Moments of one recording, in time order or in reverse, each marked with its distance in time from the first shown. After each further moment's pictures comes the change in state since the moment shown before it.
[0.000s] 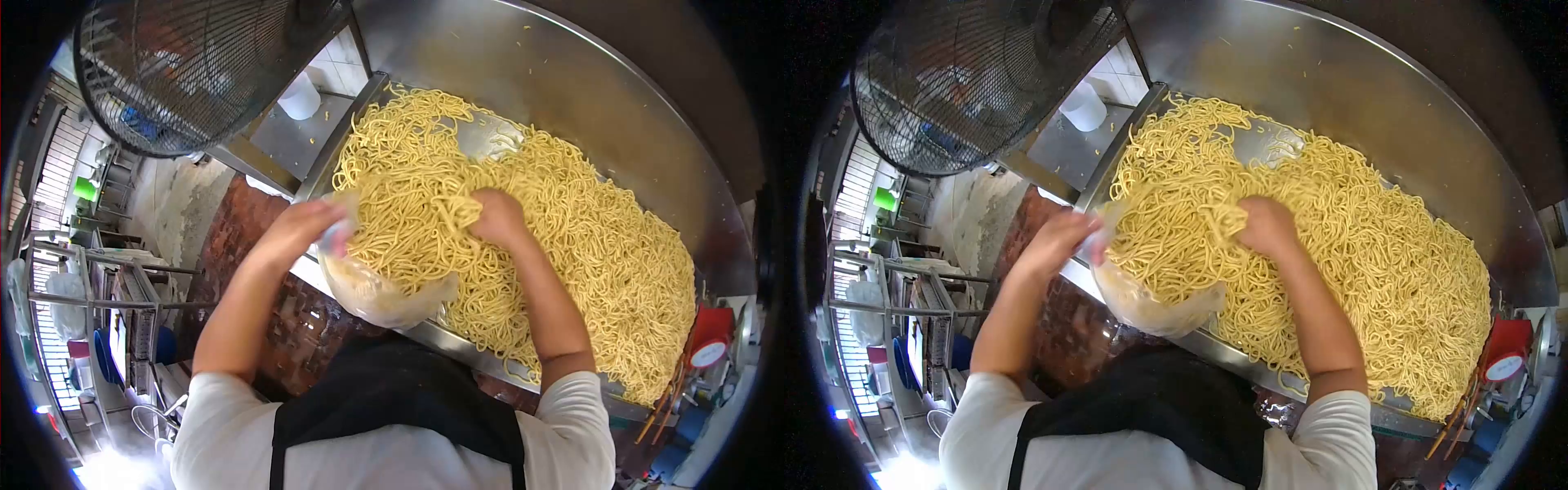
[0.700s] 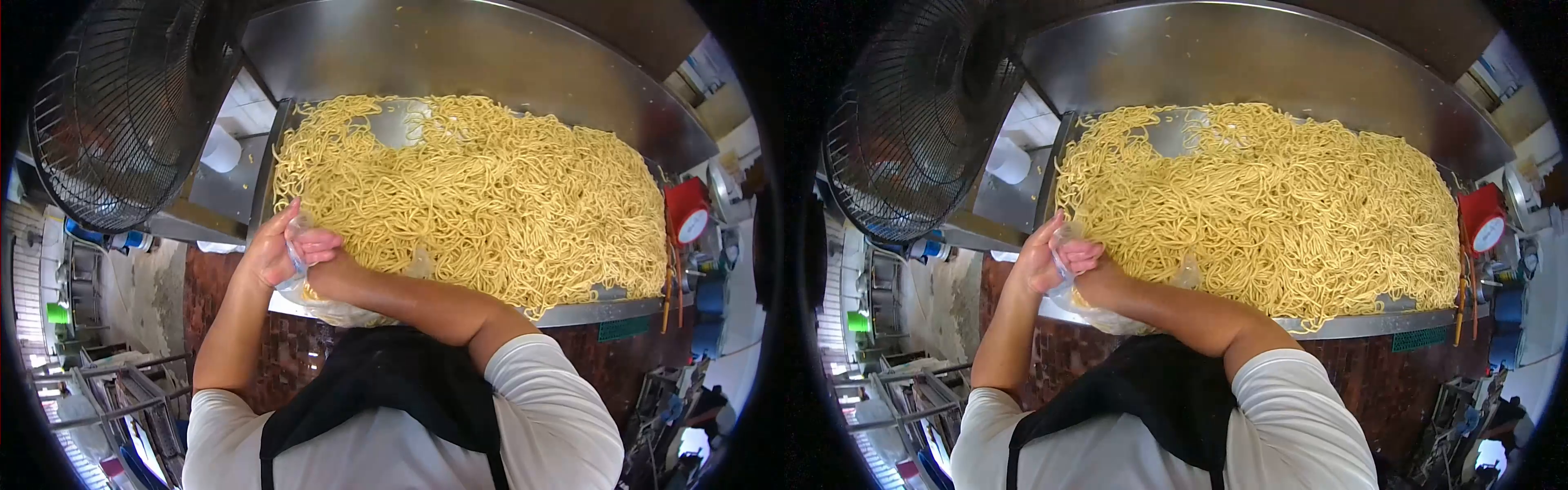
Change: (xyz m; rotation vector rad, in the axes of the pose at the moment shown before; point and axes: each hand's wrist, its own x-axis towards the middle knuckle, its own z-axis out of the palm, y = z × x) left_hand 0.046 -0.021 0.008 -0.746 -0.506 -0.392; right_hand -0.019 -0.178 0.125 0.873 0.039 -0.175
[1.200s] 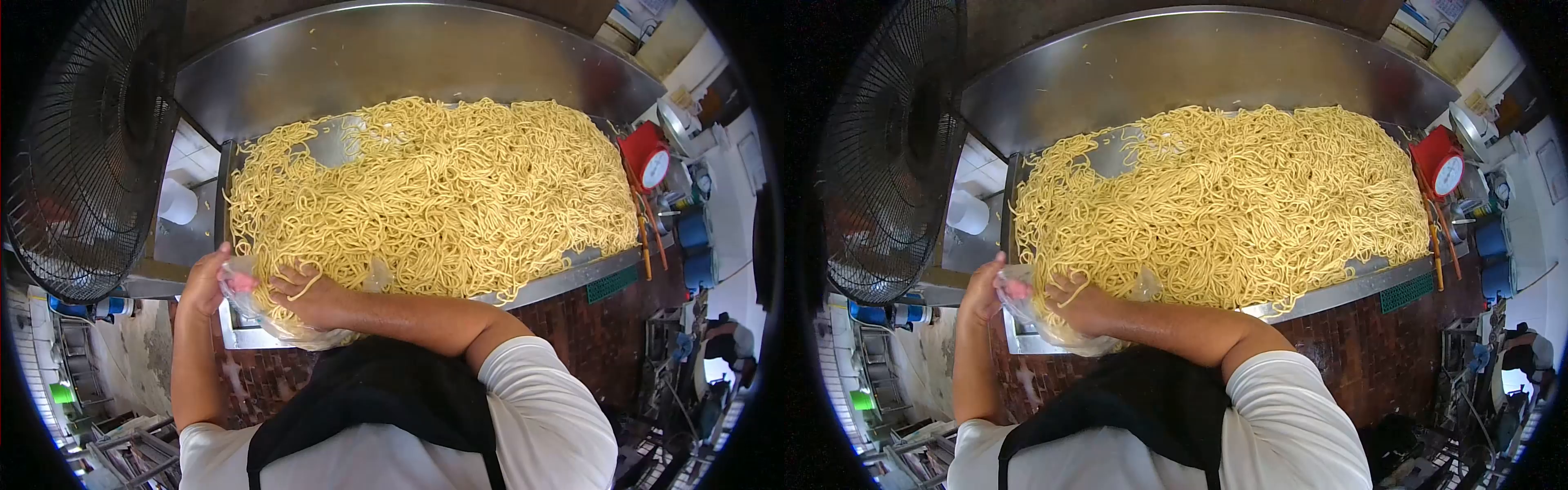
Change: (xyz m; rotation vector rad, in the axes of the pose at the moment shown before) left_hand -0.016 0.044 -0.022 0.556 0.268 0.159; right_hand -0.037 0.004 -0.024 -0.975 -0.157 -0.282
